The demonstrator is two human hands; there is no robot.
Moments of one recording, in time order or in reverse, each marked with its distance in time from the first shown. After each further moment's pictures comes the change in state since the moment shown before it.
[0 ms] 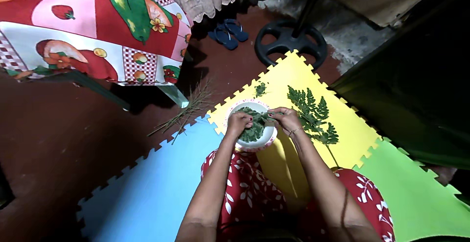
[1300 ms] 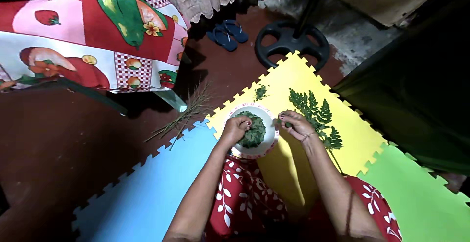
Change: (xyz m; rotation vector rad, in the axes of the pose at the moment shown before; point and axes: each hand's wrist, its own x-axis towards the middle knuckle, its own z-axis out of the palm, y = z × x) left_hand -0.015 0.027 -0.023 0.232 -0.099 0.125; right_hand 0.017 0.008 -0.037 0.197 -0.168 0.008
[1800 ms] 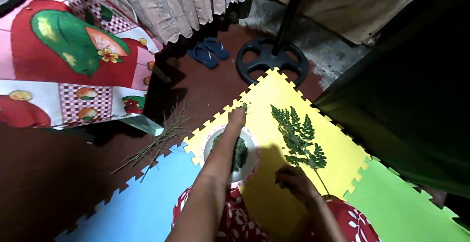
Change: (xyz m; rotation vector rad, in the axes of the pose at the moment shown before) left_hand 0.194 0.011 0.066 0.594 -0.069 -0.110; right_hand -0.072 0.033 -0.060 -0.130 0.066 0.219
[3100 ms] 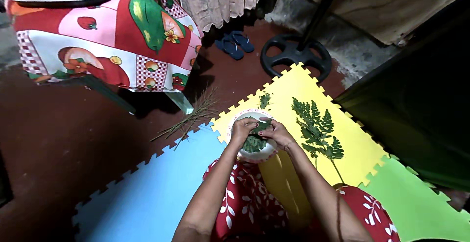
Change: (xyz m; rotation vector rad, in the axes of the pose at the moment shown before) left_hand -0.173 -0.064 -0.001 -1.045 0.227 0.031; right_hand 0.056 -0.049 0.120 -0.216 -0.147 -0.185
